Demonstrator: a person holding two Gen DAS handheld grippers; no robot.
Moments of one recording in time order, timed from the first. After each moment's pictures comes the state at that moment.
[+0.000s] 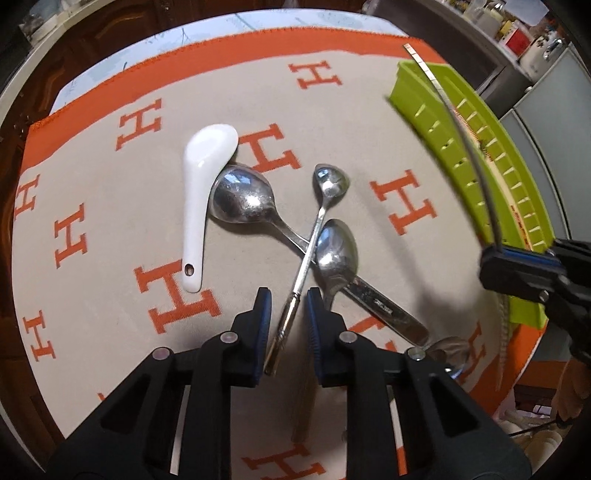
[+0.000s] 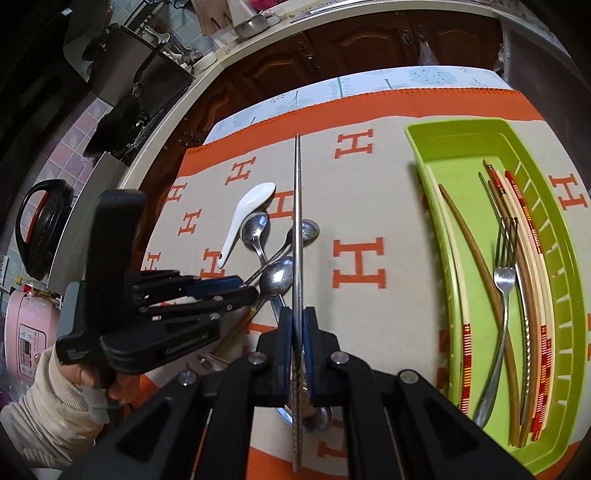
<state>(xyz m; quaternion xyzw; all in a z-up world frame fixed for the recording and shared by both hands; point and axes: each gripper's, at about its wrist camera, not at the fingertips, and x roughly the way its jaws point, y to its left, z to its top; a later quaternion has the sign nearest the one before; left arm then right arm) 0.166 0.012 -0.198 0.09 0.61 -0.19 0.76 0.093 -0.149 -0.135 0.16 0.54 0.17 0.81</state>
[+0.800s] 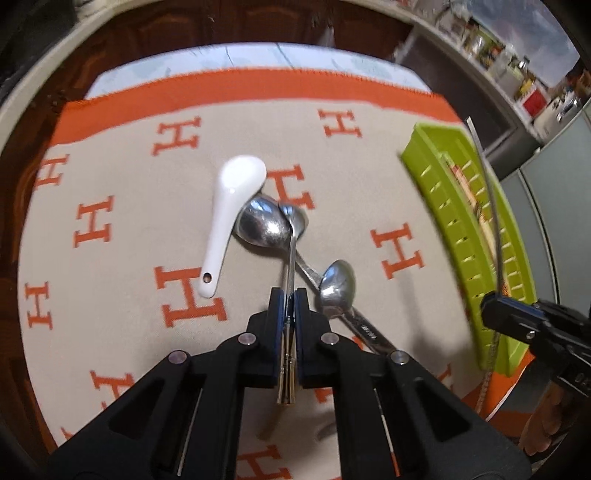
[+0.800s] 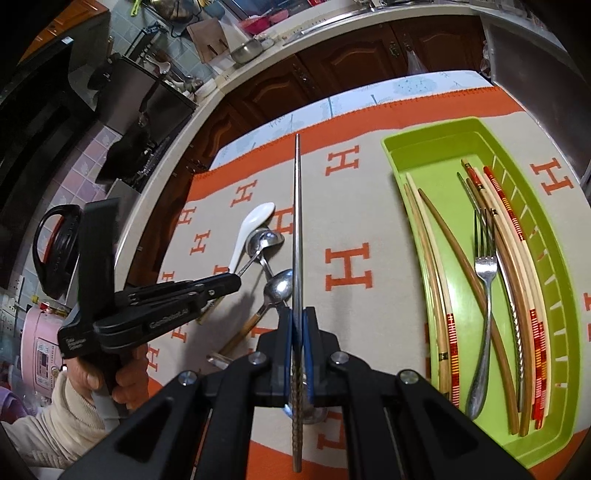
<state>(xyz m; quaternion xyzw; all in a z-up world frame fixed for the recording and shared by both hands) 0.162 0.026 -0.164 0.00 0.57 -0.15 0.81 0.069 -0.174 -0.125 0.21 0.50 0.17 0.83</state>
